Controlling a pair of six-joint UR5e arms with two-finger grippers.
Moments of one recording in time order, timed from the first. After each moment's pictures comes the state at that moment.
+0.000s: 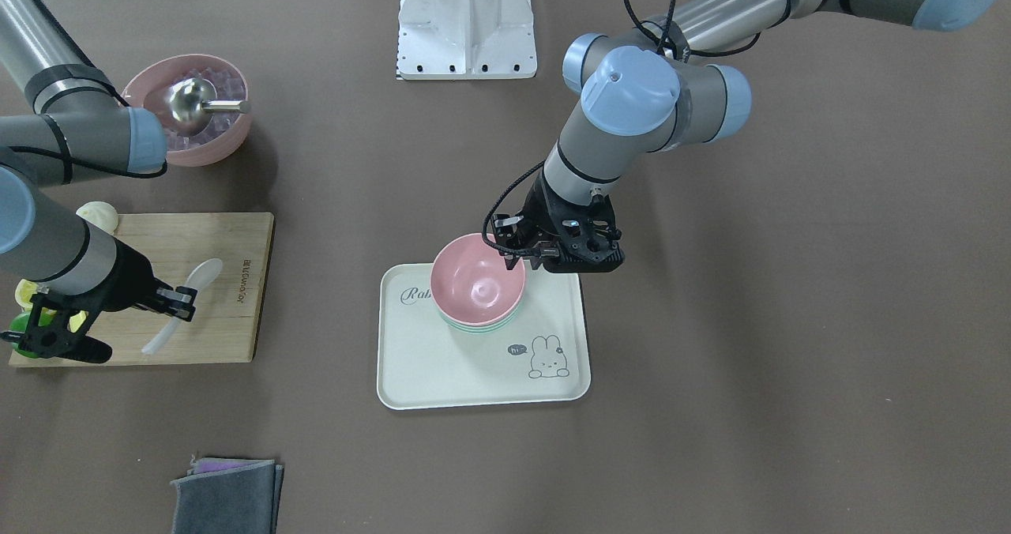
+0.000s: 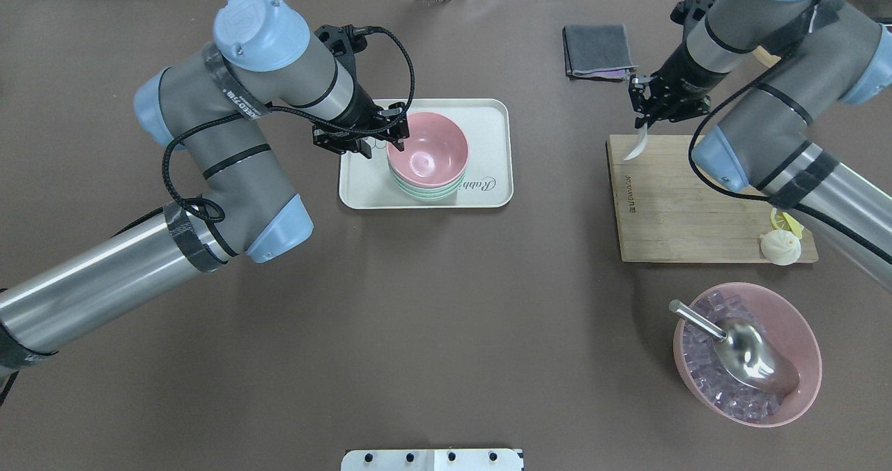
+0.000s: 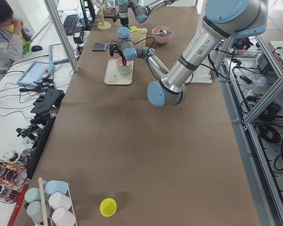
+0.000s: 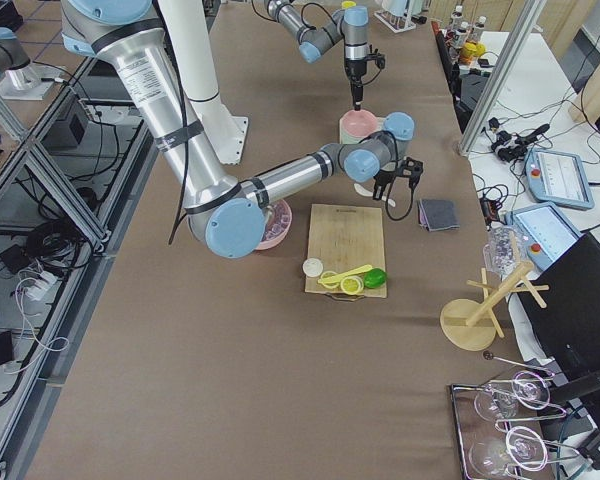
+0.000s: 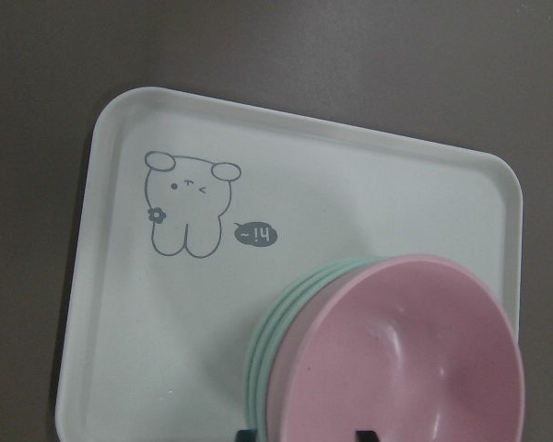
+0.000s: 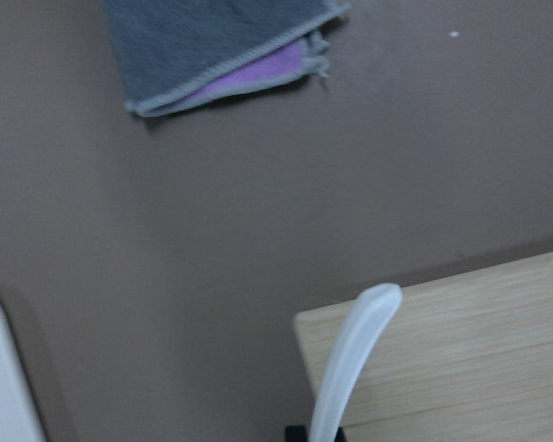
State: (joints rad) left arm -0.72 -2.29 -1.50 -1.95 -2.08 -1.29; right arm 0.99 -1.01 1.43 -1.35 2.28 1.14
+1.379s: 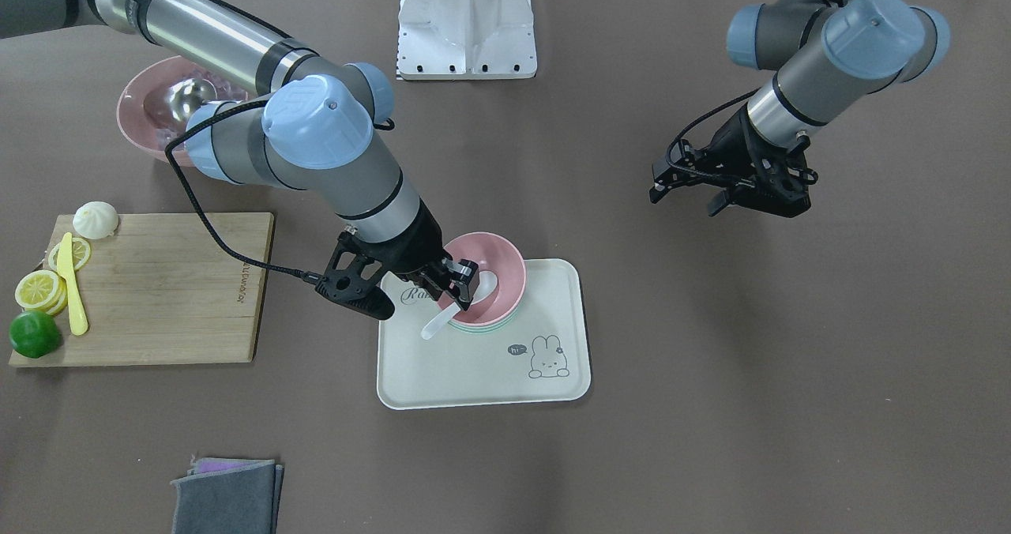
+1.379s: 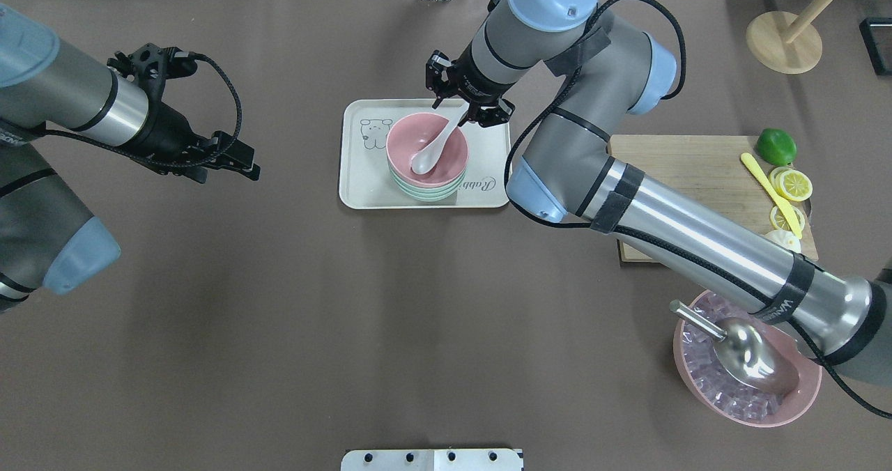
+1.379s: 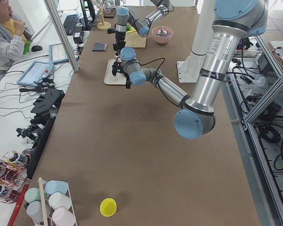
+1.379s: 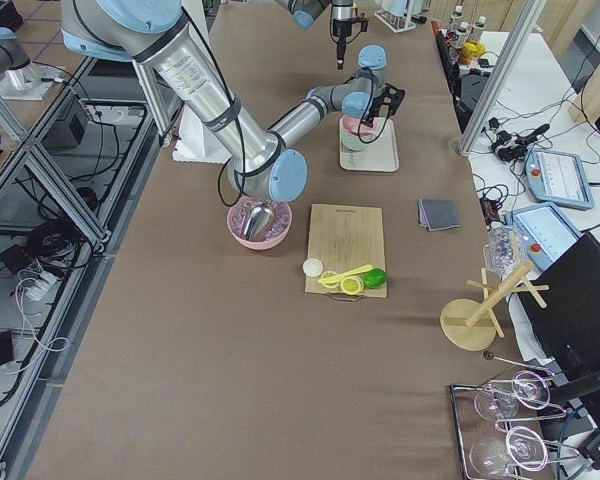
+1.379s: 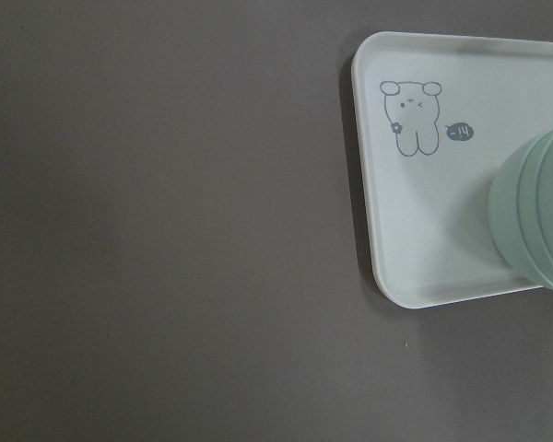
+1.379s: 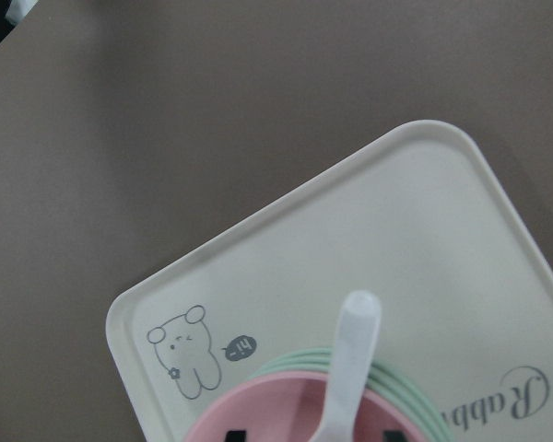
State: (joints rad) left arm -0.87 -1.89 -1.80 -1.97 -2.26 -1.01; right arm 0.76 -0.75 1.37 -1.14 2.06 1.66
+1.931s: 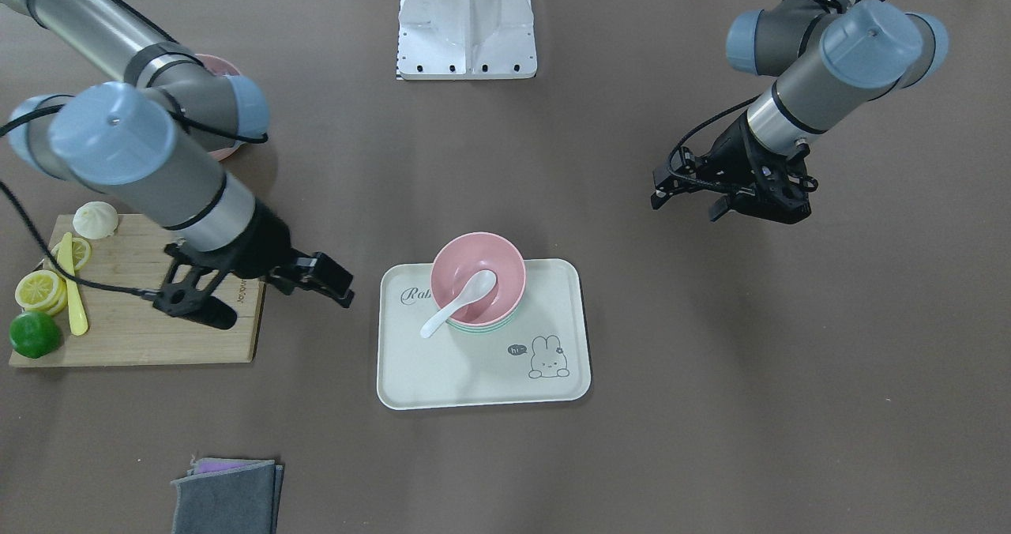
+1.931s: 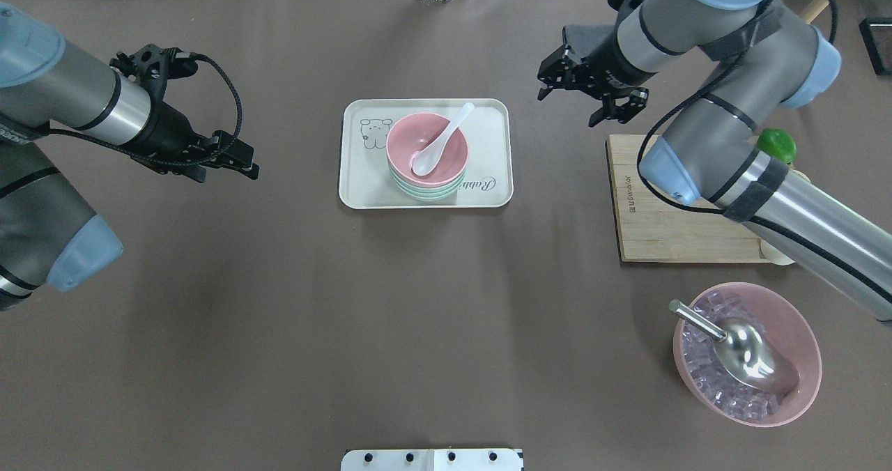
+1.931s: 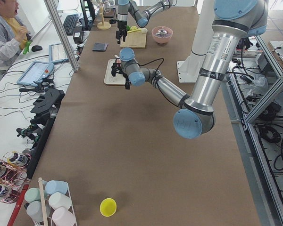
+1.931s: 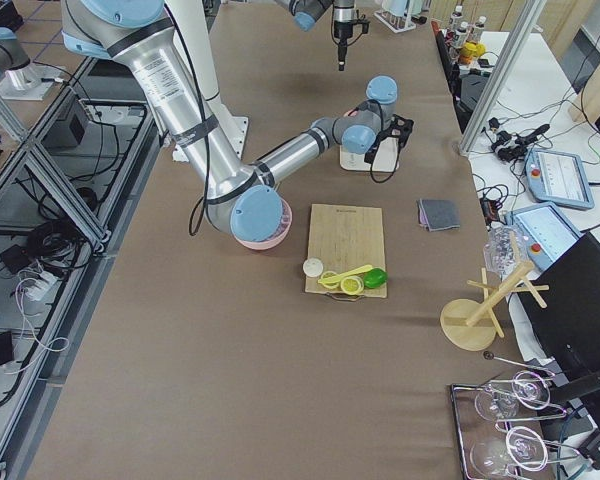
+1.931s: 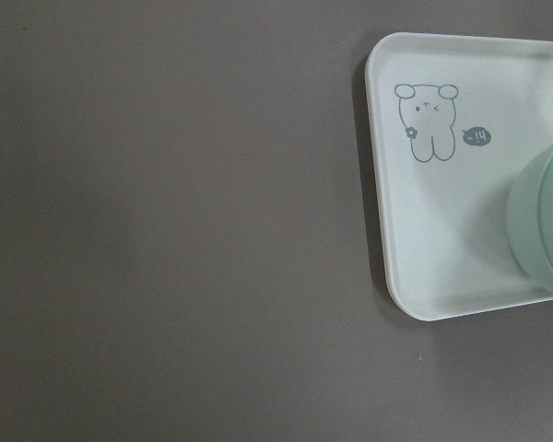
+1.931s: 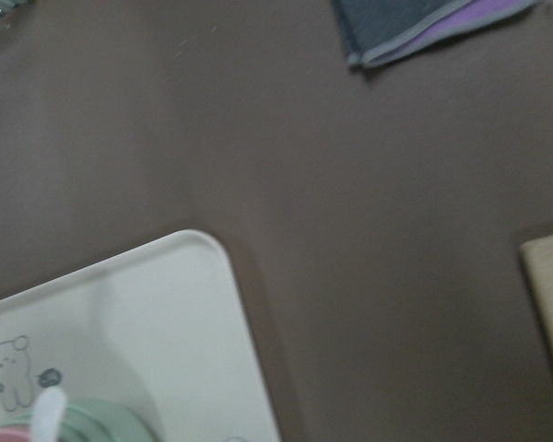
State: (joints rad) left arm -0.88 -1.88 -1.78 -1.97 -2.26 -1.00; right arm 0.95 -1.03 1.51 -1.14 2.25 1.32
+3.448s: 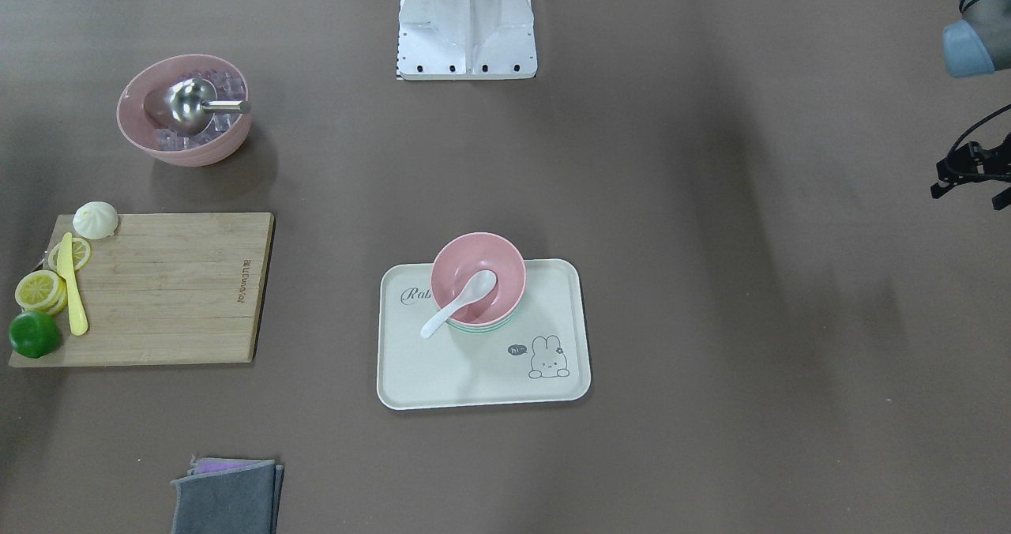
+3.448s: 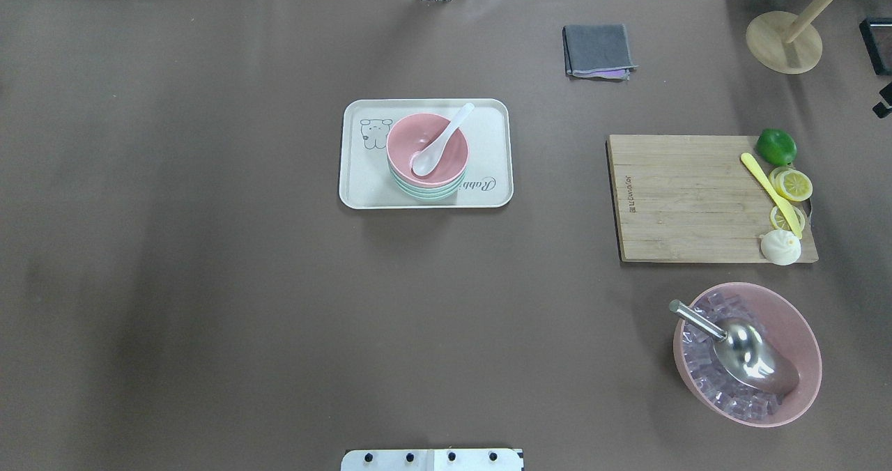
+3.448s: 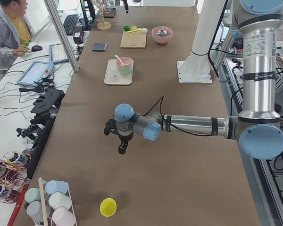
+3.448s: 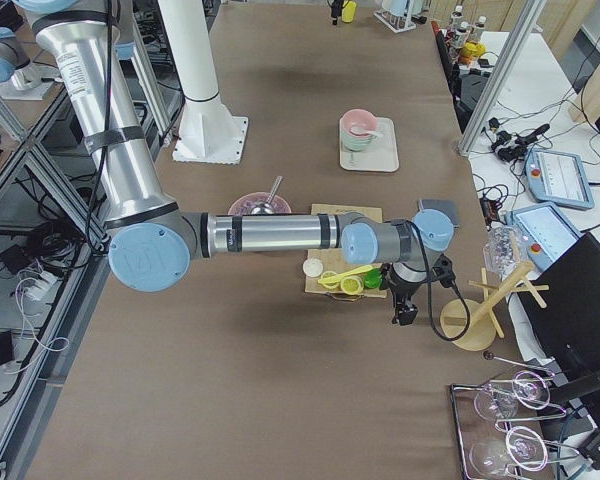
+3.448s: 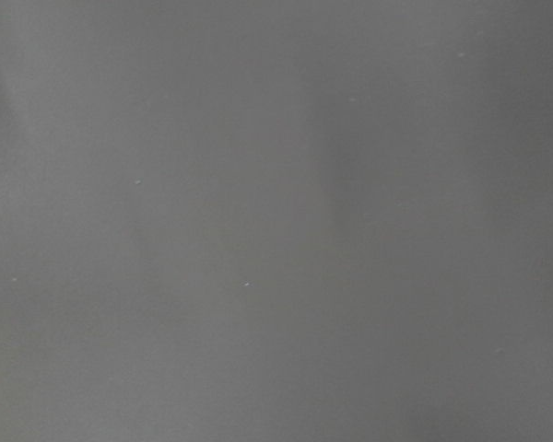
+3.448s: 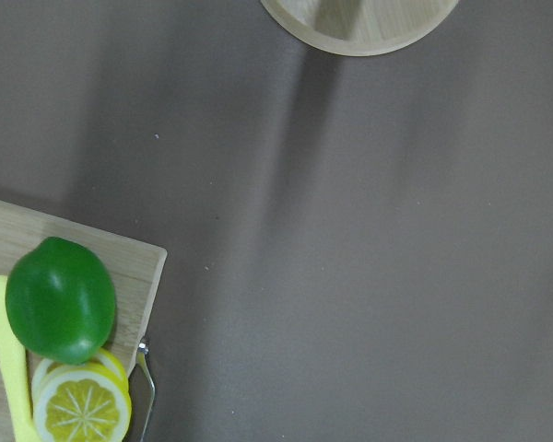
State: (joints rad) left arm -1.32 -1.50 -1.62 -1.91 -2.35 -0.17; right arm 1.41 -1.26 1.32 -1.58 2.29 -0.13
